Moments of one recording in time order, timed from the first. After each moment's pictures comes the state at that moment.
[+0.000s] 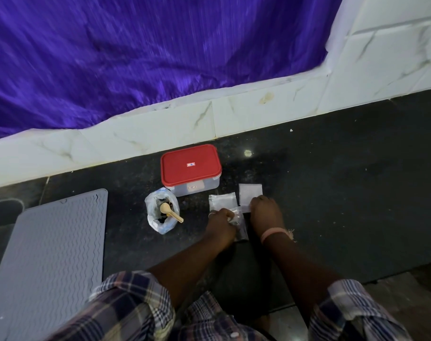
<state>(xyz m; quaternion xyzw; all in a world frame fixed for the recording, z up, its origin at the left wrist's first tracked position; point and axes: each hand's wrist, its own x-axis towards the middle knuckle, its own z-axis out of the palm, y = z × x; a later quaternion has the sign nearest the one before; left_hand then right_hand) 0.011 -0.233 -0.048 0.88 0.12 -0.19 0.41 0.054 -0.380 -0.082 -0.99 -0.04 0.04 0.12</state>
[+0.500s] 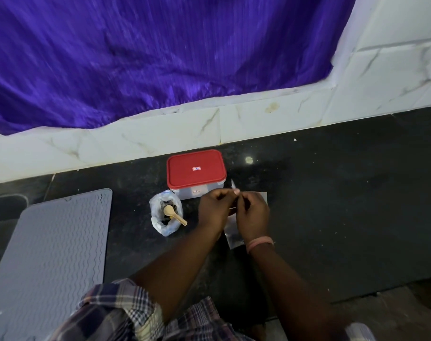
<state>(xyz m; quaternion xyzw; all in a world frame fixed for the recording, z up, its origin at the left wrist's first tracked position) 0.033 -0.223 0.008 0.69 0.20 -0.06 0.69 0.029 -0.323 -0.030 -0.84 0.03 -0.15 0.51</state>
